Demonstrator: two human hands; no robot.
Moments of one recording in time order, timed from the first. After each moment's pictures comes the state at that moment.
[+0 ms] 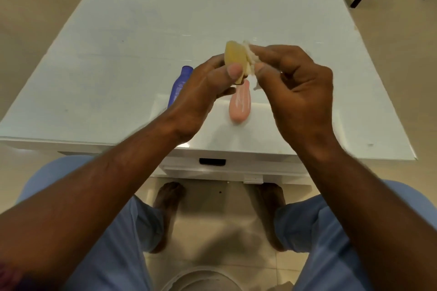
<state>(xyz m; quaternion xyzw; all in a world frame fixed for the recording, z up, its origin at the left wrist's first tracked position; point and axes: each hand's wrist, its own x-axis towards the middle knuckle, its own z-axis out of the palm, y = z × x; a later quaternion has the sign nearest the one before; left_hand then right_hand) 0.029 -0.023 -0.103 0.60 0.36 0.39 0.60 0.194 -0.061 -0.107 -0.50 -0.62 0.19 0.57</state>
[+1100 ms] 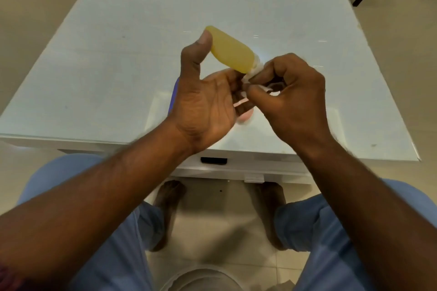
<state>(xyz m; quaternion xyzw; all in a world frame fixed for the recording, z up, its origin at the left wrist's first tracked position) 0.035 -0.032 -0.108 0.36 0.23 0.38 0.82 0.194 -0.054 -0.118 -0.59 -0.63 0.14 0.49</state>
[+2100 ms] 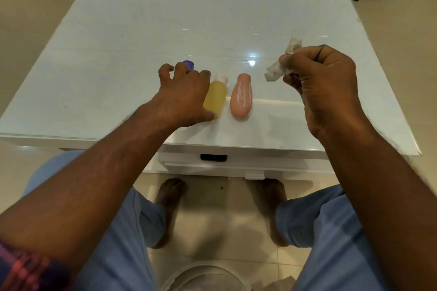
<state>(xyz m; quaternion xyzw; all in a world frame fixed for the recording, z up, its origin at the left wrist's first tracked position) 0.005 0.024 -0.148 0.83 0.55 -0.07 0.06 0.227 -0.044 -0.107 -0.63 -0.35 0.37 0.59</state>
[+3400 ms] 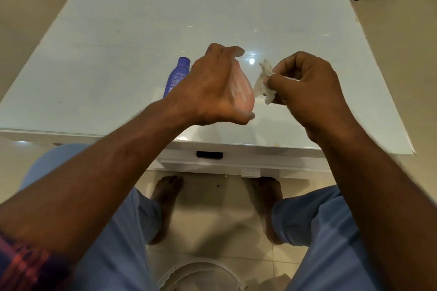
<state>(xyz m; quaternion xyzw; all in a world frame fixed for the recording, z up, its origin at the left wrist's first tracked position) 0.036 -0.004 -0.121 0.85 0.46 0.15 0.22 0.228 -0.057 -0.109 -0.68 -0.48 0.33 0.43</state>
